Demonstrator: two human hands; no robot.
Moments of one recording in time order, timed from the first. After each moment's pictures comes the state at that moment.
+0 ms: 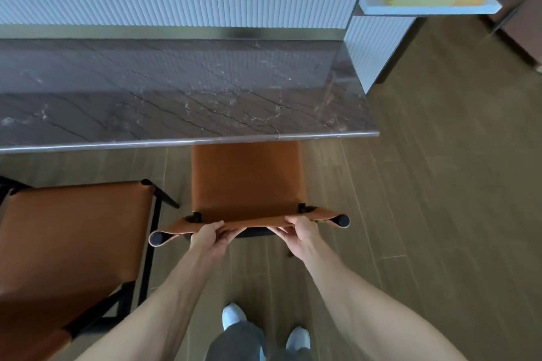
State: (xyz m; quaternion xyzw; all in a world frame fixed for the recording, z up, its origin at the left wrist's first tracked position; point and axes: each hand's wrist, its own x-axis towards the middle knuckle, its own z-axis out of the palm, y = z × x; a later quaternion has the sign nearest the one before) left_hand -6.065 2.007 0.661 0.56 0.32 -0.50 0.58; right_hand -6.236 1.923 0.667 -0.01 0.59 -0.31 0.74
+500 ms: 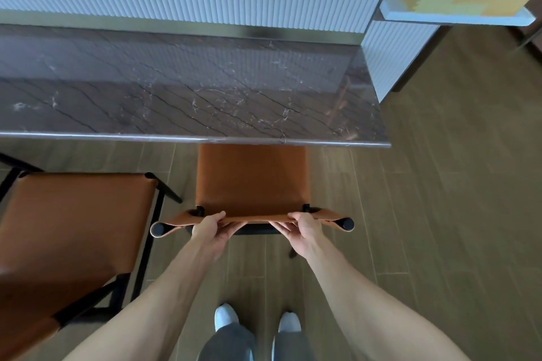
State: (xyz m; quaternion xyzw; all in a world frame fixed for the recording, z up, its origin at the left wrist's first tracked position) left_hand -6.072 1.981 0.669 0.56 0.30 -0.49 0.60; right_hand -6.240 1.886 0.660 -0.04 0.61 -0.27 0.75
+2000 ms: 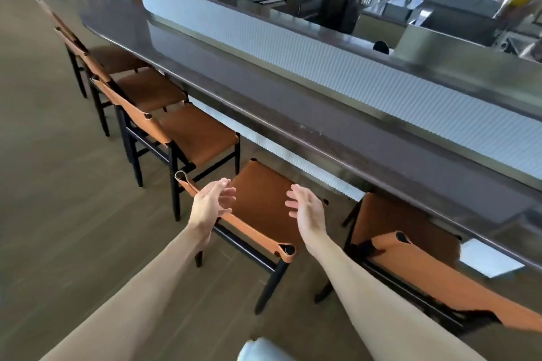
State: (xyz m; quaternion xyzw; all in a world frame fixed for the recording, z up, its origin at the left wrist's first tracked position) left_hand -5.801 2.544 0.826 0.69 0.00 -0.20 0.69; right_hand -5.895 2.362 0.823 -0.69 0.35 -0.14 0.62
